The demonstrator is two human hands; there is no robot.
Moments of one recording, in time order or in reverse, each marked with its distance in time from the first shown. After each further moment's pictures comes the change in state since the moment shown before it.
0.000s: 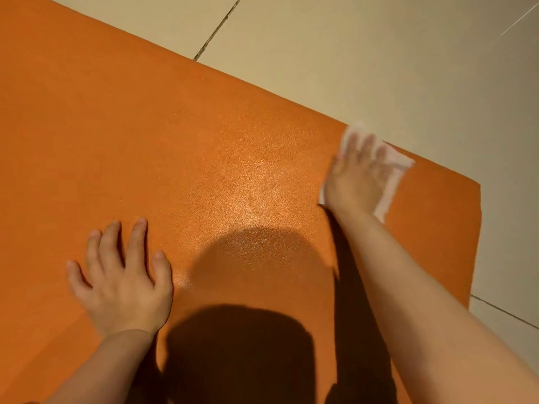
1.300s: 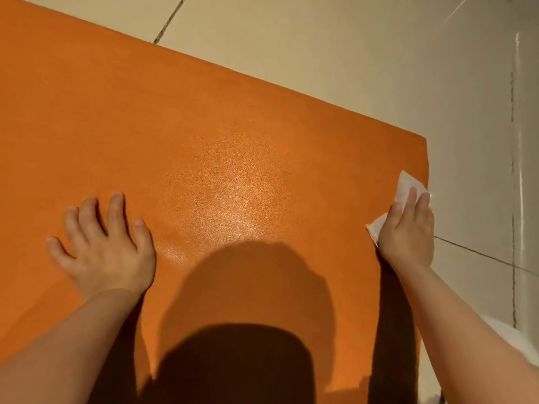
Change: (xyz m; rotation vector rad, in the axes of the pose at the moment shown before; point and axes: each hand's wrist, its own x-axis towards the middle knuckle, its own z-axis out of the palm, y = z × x) left_hand 0.002 -0.003 0.001 0.010 -0.045 0.058; right_hand -0.117 0.176 -0.011 0.161 0.020 0.260
